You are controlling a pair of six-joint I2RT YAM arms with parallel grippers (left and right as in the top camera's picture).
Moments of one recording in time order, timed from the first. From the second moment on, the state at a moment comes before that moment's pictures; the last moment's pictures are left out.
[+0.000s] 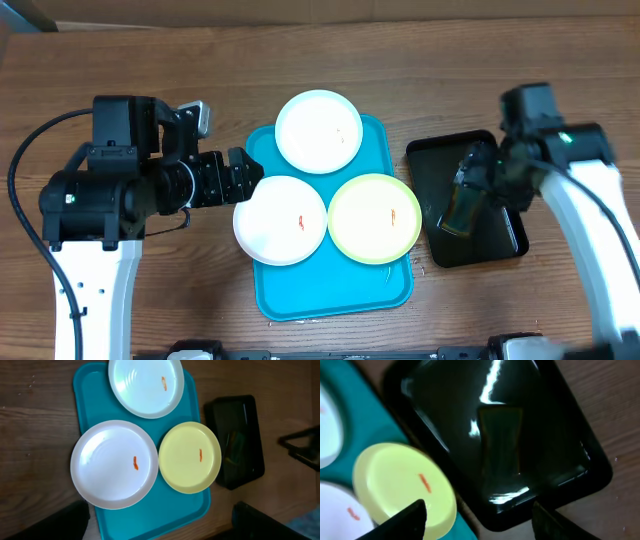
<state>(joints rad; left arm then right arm) -0.02 1.25 1.52 -1.34 0.44 -0.19 0.10 1.48 1.33 -1.24 -0.05 0.55</state>
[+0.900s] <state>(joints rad) -0.02 1.08 1.62 -1.33 0.39 -0.10 -0.02 1.85 1.16 -0.89 -0.12 0.41</state>
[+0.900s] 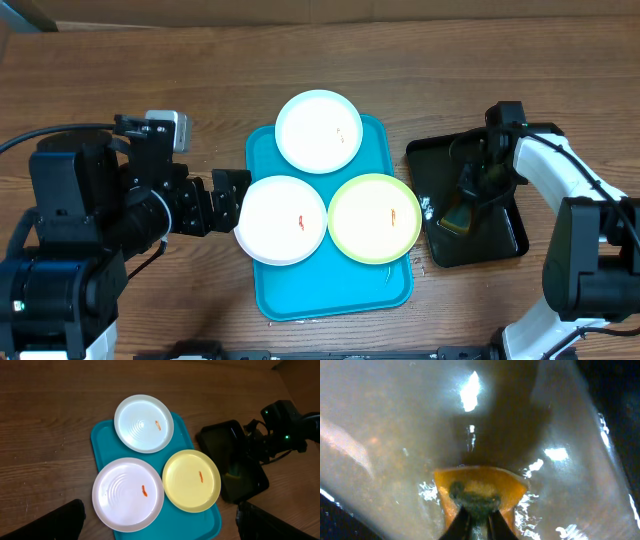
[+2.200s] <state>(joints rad) -0.02 1.08 1.62 -1.33 0.38 -0.10 0.05 1.77 1.07 -0.95 -0.12 0.37</state>
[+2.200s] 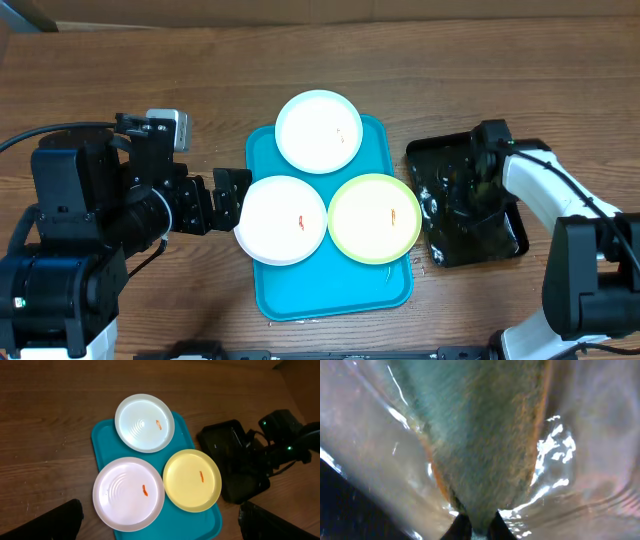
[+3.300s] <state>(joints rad) -0.02 1.12 1.62 -1.38 0.38 -0.10 0.05 1.74 1.10 -0.93 -0.07 0.39</state>
